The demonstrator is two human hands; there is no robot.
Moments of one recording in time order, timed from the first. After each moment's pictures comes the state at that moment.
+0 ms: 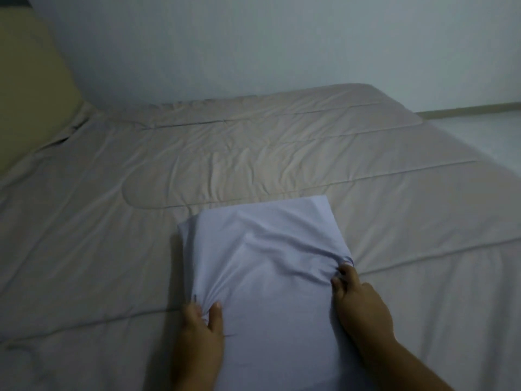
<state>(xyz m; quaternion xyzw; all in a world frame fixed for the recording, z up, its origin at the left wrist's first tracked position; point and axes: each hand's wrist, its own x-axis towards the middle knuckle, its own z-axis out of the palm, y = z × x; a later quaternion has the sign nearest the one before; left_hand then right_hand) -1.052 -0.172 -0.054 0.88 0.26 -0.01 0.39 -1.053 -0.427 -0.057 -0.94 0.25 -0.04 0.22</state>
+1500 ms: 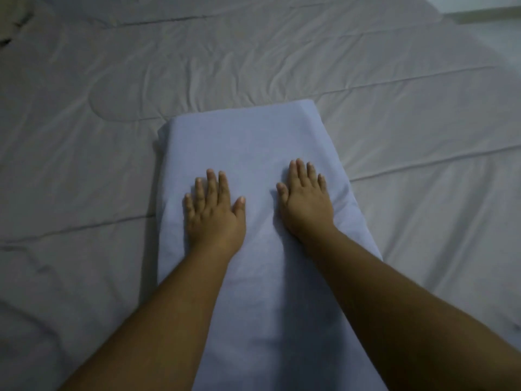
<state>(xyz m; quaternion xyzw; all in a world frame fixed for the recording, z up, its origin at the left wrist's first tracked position) -1.048 -0.221 -0.049 1.00 0.01 -0.05 0.07 -1.043 -0.382 -0.065 -0.98 0.08 -0.01 0.17</state>
